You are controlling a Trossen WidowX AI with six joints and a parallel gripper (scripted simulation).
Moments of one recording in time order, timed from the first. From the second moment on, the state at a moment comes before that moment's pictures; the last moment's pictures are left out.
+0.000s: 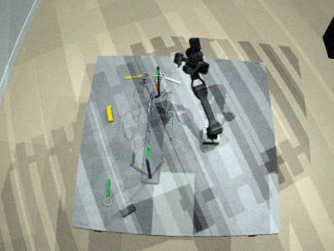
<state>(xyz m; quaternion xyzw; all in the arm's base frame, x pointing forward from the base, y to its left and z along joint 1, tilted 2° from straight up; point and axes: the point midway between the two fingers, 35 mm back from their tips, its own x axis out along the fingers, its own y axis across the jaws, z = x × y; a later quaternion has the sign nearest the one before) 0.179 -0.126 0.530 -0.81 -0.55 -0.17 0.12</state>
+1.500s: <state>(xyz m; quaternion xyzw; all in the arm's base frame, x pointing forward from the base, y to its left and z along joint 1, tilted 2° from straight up) 0.080 0.045 0.622 -0.85 -0.24 -0.33 -0.32</state>
